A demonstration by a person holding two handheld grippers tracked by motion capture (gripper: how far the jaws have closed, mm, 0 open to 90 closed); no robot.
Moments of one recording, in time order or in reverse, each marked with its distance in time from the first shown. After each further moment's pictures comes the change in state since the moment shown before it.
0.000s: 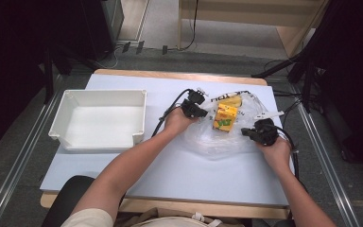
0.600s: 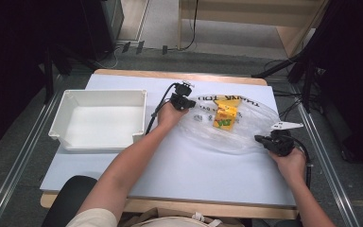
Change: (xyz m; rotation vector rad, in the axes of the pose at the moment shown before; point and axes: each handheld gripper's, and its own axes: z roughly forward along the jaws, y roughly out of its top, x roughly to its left) left arm 0.045 -0.005 -0.008 -0.084 0.061 -0.133; right arm -0.017 -0.043 -0.030 -0.054 -0.031 0.059
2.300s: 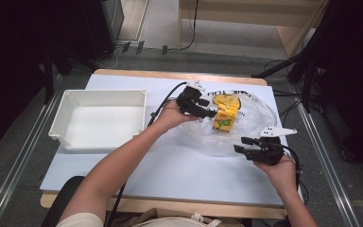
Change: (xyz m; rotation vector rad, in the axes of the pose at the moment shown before) left arm -0.055 0.008 -0.053 -0.129 -0.372 0.319; right arm 0.077 0.019 -0.029 -0.115 0.207 -0.054
